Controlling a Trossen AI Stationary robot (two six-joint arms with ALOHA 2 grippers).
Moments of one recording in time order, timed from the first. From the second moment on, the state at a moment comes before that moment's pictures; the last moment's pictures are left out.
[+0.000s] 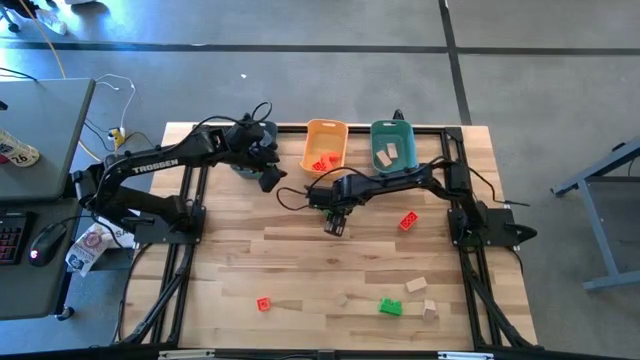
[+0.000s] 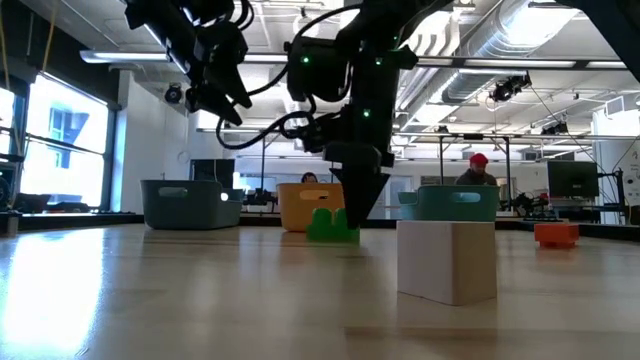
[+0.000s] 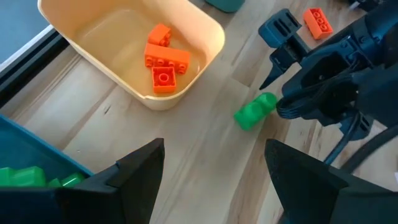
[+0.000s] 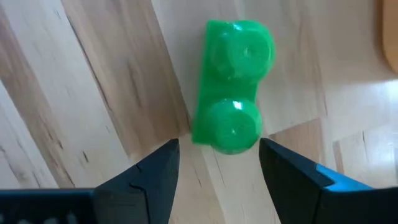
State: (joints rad) left arm 0.57 1.22 0.96 -0.57 0.14 -0.15; right arm -0.05 2.10 1.55 -0.86 0.15 0.23
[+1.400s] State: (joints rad) left arm 0.57 1.22 0.96 -0.57 0.13 -0.16; right arm -0.06 2.17 1.55 -0.74 0.12 0.29
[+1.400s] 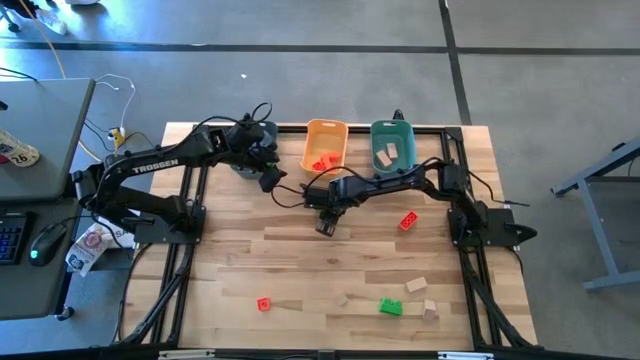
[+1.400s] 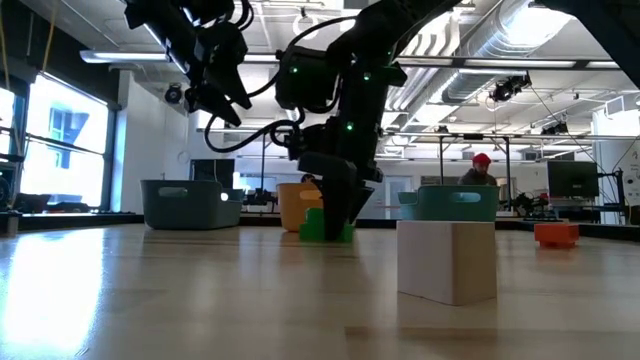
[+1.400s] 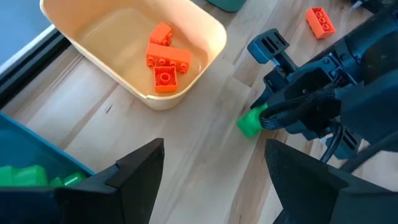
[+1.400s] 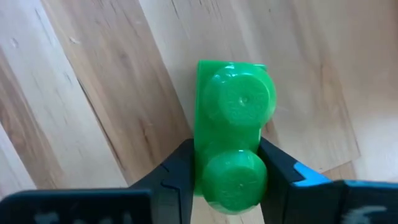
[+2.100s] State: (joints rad) left arm 0.57 1.22 0.96 -0.64 0.14 -0.18; right arm 0.02 2.06 1.55 -0.67 0.15 0.29
